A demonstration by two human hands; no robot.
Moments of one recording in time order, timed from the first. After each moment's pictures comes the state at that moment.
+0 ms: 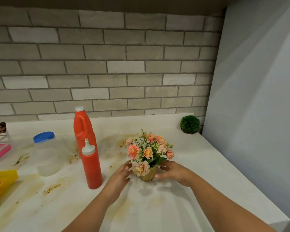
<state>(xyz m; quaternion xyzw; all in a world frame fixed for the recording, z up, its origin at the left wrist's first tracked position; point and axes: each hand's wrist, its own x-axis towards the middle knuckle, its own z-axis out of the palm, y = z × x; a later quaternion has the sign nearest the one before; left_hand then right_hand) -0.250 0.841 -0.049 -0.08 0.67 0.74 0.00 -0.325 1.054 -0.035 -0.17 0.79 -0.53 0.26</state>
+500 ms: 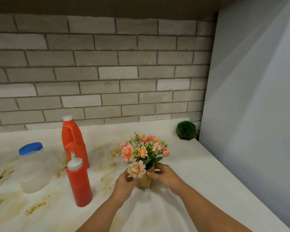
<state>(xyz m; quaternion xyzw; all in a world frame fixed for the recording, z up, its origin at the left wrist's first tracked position) -0.295 0.875 -0.054 -0.08 0.76 0.63 -0.08 -0.351 1.036 -0.042 -0.15 0.78 -0.60 0.13</state>
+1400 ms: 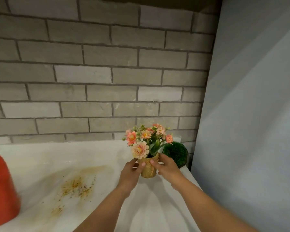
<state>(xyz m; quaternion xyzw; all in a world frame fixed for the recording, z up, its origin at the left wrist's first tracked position) -0.532 0.977 -0.028 -0.08 0.76 0.63 -0.09 -0.573 1.120 -0.011 -0.11 0.80 -0.59 0.03</state>
